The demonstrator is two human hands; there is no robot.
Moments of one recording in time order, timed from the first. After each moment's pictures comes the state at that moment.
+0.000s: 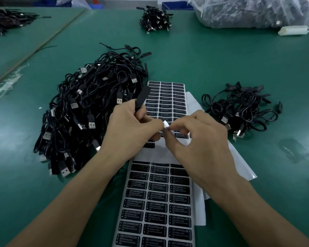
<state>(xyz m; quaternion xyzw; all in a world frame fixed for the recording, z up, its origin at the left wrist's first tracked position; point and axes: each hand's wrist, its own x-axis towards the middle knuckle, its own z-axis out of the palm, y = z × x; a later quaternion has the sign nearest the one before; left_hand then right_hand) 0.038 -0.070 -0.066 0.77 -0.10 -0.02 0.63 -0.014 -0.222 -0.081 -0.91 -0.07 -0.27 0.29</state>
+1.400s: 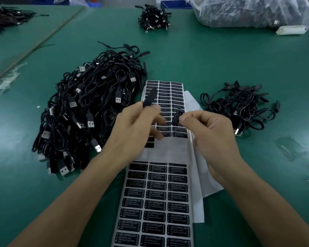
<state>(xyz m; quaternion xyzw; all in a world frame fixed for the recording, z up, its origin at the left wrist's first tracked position) 0.036 -0.075 -0.070 0.76 -0.09 -0.06 0.64 -0.005 -0.234 -0.070 -0.72 0.09 -0.09 0.68</state>
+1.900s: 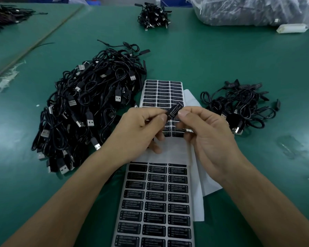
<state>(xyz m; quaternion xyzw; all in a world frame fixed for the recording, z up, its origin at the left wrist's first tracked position) 0.033 -0.070 -0.069 0.79 -0.19 -0.10 0.58 -0.004 -0.232 -0.071 -0.63 0.09 -0.03 0.77</state>
